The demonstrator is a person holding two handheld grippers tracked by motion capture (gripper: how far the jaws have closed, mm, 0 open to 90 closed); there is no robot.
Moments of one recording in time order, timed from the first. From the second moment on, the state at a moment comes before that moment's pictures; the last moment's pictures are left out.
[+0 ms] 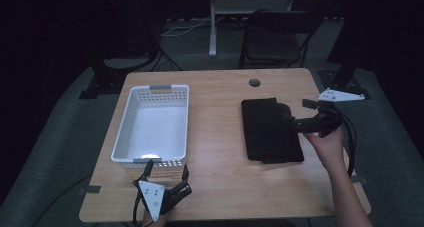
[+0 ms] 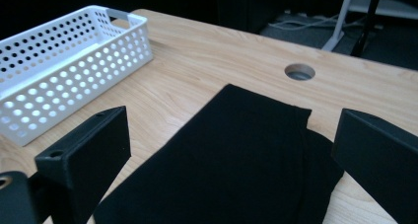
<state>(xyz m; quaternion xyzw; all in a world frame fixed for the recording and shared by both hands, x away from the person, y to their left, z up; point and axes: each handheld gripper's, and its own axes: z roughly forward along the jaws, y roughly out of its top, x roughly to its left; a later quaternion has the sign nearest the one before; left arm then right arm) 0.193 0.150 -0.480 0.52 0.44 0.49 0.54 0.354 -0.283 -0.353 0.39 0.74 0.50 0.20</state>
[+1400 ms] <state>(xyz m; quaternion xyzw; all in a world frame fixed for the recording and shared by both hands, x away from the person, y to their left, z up) 0.193 0.150 -0.480 0.52 0.44 0.49 0.54 0.434 -0.293 -0.430 0.49 0.76 0.42 0.10</state>
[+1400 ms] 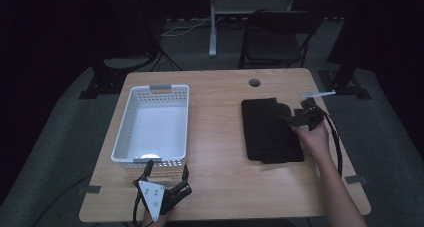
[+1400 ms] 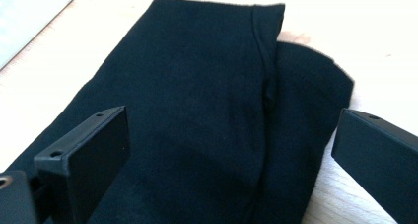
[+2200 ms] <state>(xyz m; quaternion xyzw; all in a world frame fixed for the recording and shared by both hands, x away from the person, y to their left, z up) 0.193 0.150 -0.480 0.52 0.44 0.49 0.54 0.443 -0.275 -0.455 0.48 0.79 0.36 0.12</state>
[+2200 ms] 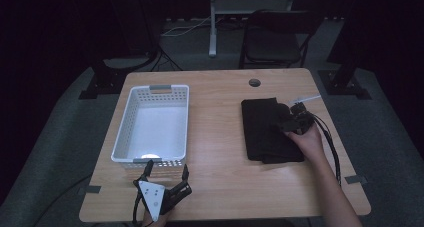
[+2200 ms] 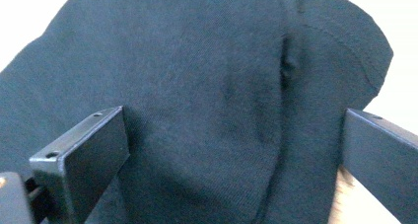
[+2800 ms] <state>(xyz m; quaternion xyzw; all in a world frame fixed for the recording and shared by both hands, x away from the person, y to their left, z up) 0.193 0.150 -0.480 0.52 0.44 0.49 0.54 0.436 -0.273 -0.448 0.48 0.79 0.37 0.06</state>
